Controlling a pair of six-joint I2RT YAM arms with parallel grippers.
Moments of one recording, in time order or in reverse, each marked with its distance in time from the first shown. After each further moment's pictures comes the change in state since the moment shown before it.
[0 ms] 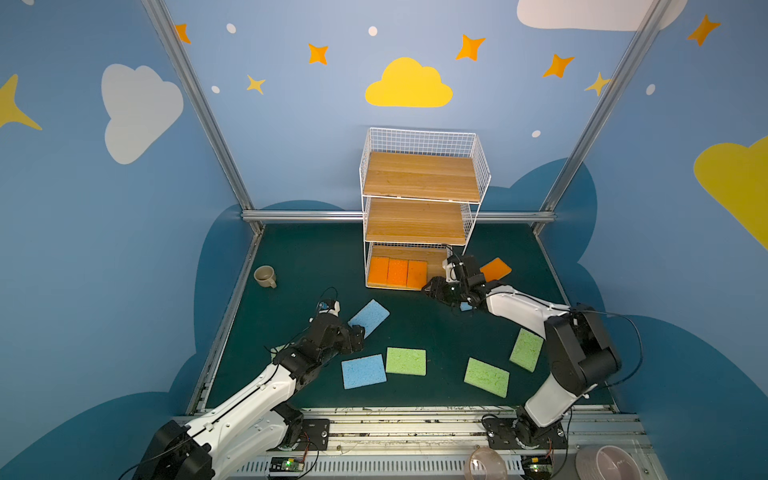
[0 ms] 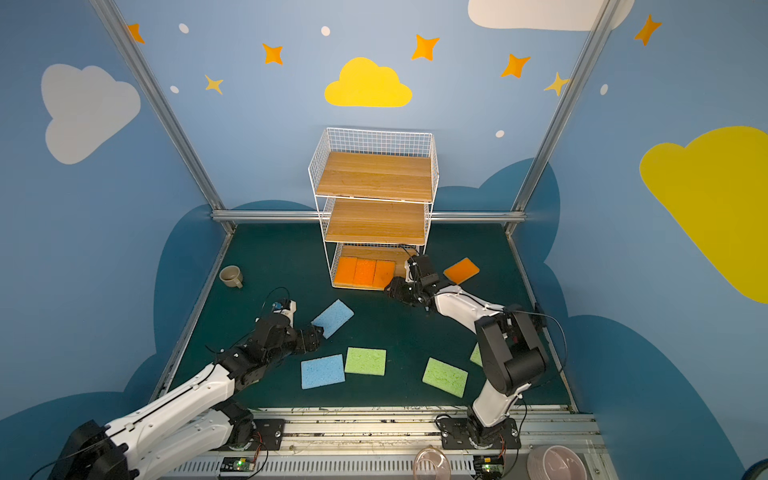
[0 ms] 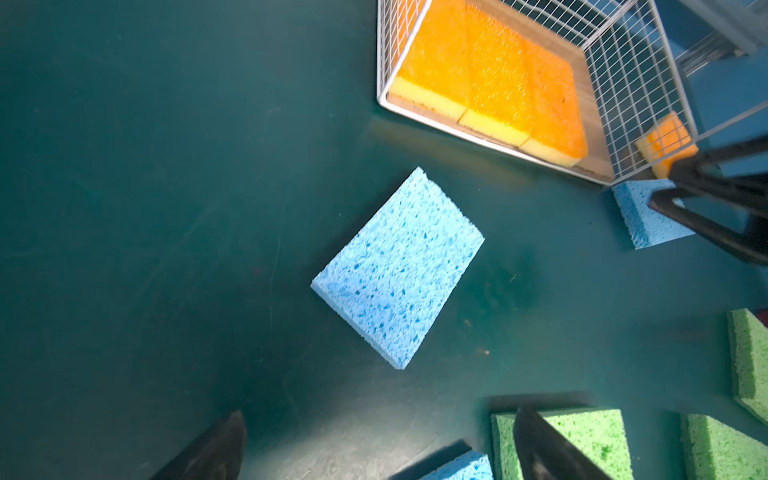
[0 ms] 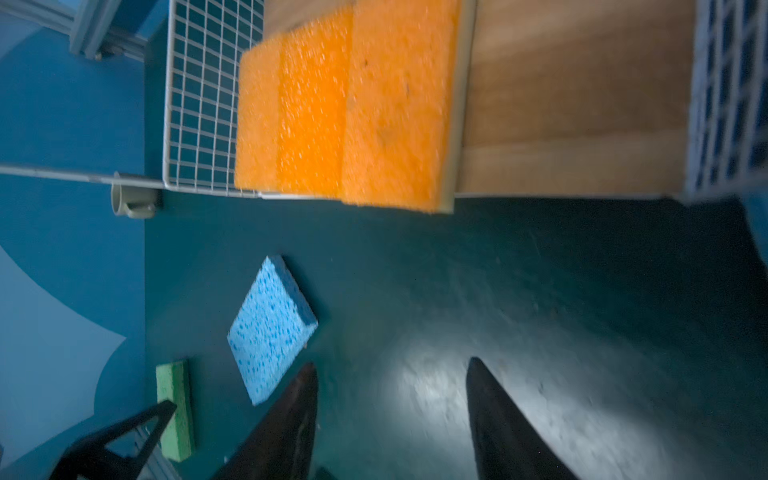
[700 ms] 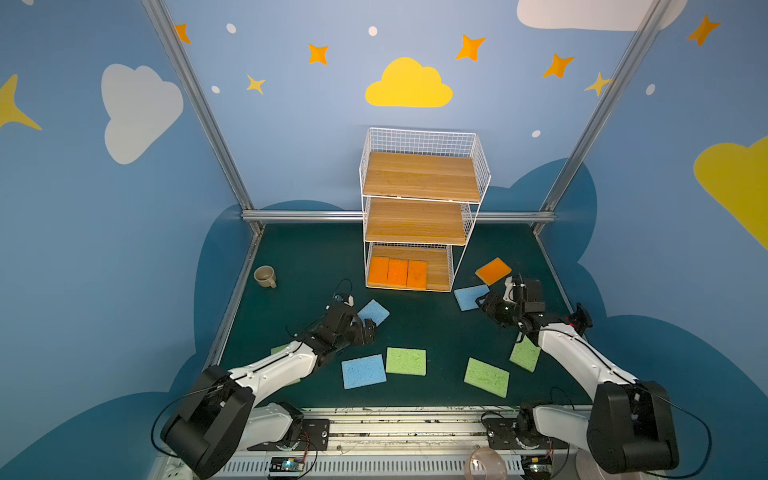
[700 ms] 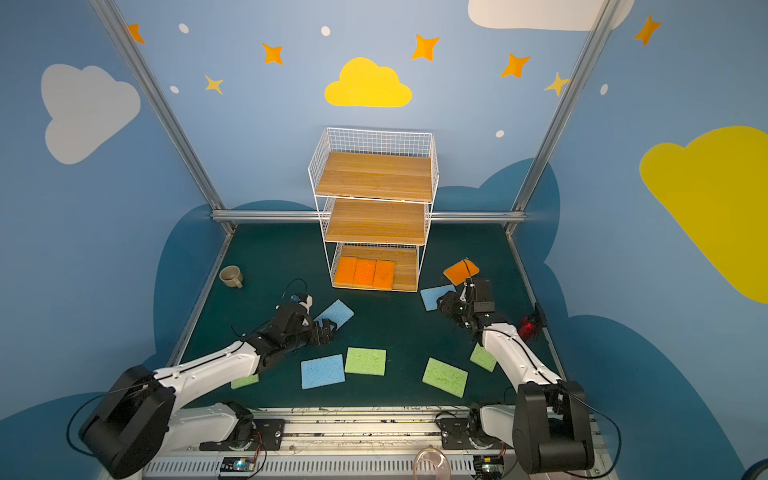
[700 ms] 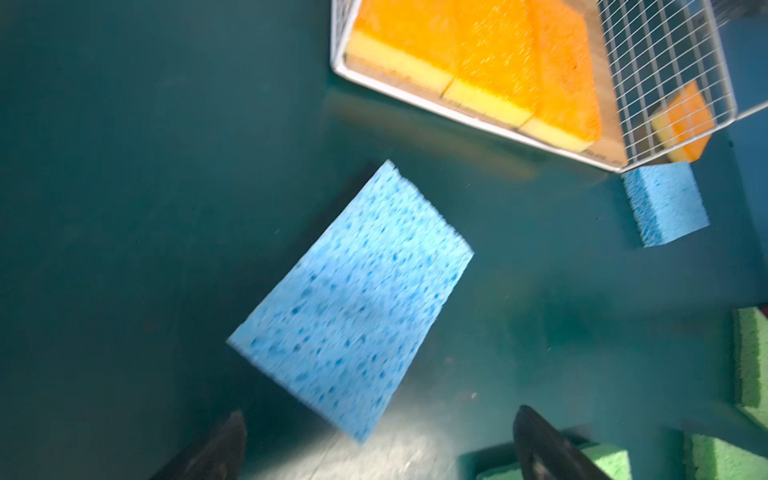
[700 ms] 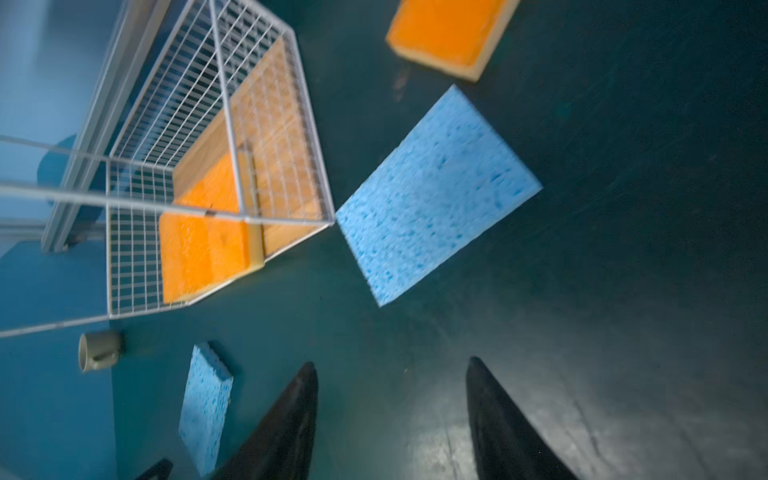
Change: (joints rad) left arm 0.000 0.354 0.118 0.196 0.080 0.001; right arm -0.419 -0.352 -0.254 -0.077 0.076 -0.002
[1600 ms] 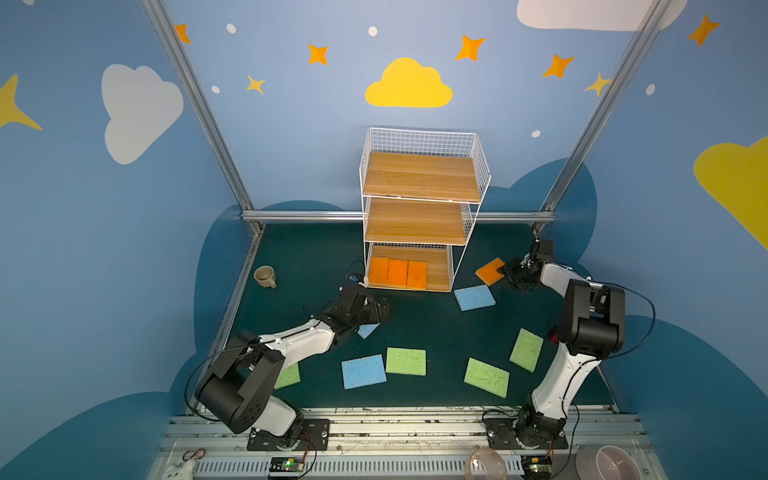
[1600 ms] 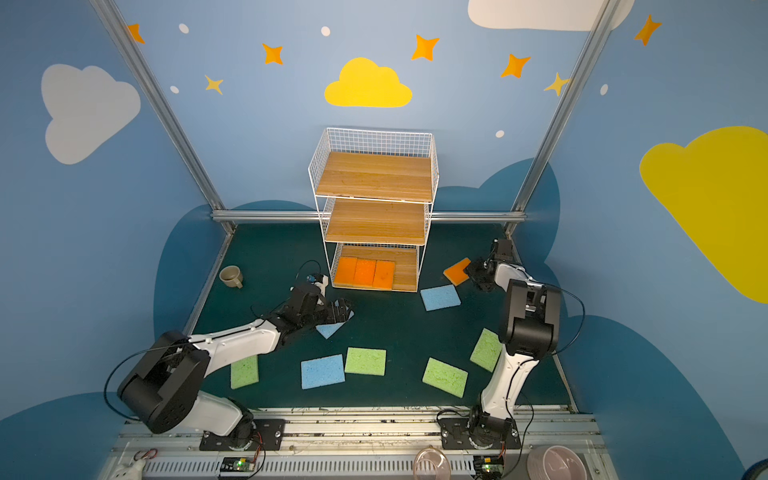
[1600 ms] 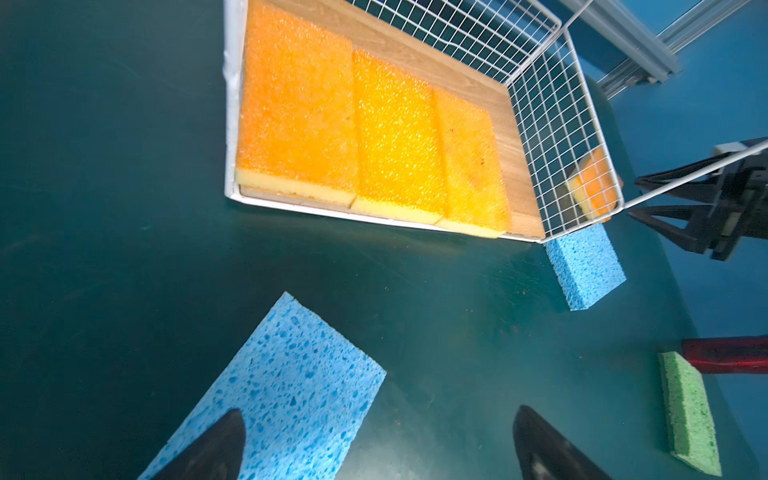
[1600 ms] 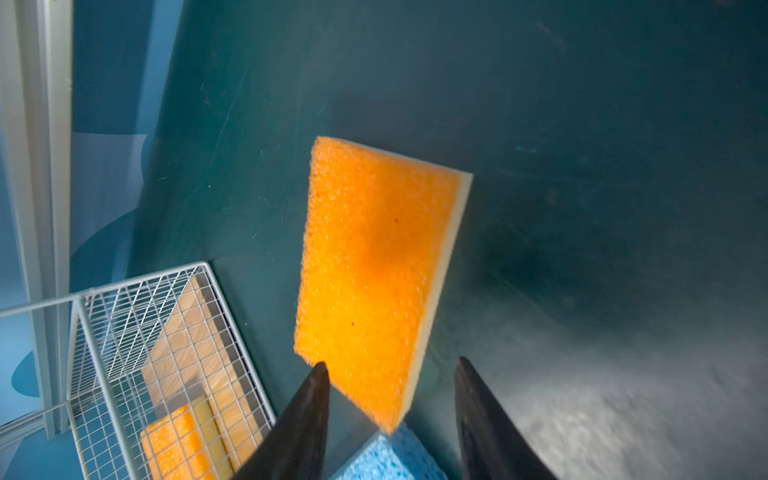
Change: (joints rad) left arm 0.000 0.207 0.161 0.179 0.035 0.009; right arm -0.215 0.724 0.648 -0.095 -0.109 0.021
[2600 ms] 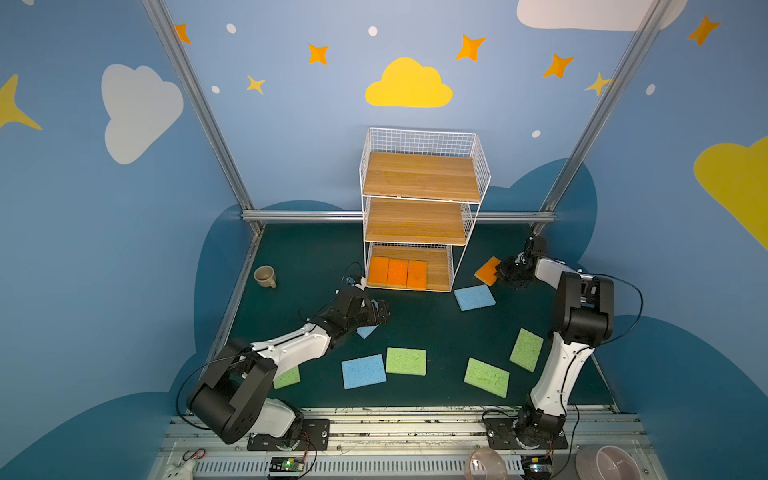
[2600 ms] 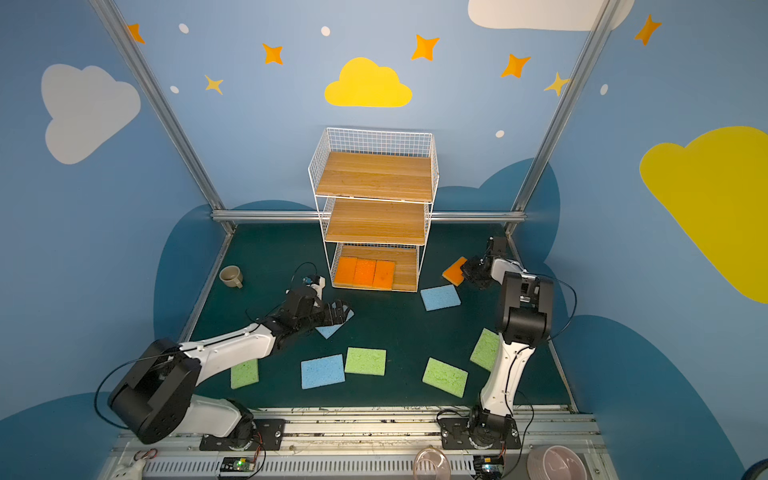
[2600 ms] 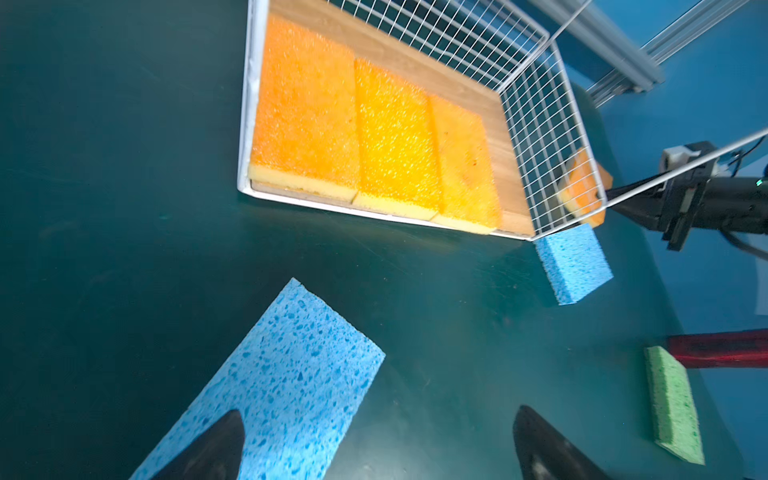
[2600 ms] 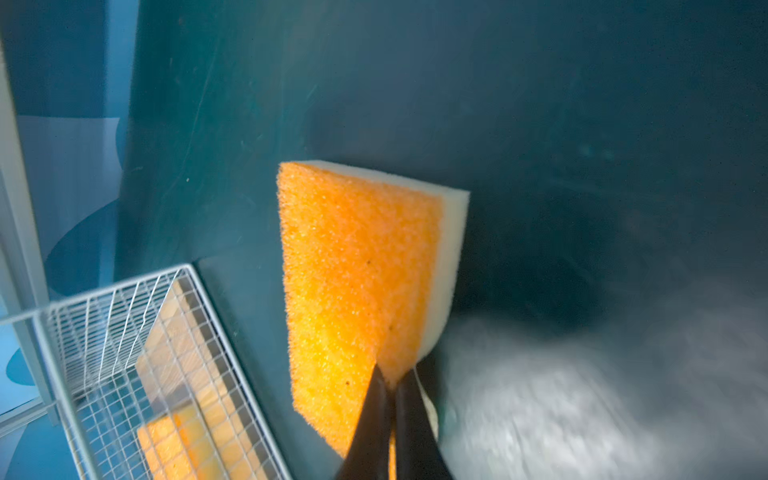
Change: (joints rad) left arm -0.001 -0.104 -0.049 -0.035 -0.001 -0.008; right arm 0.018 0.052 0.043 -0.038 -0.034 -0.005
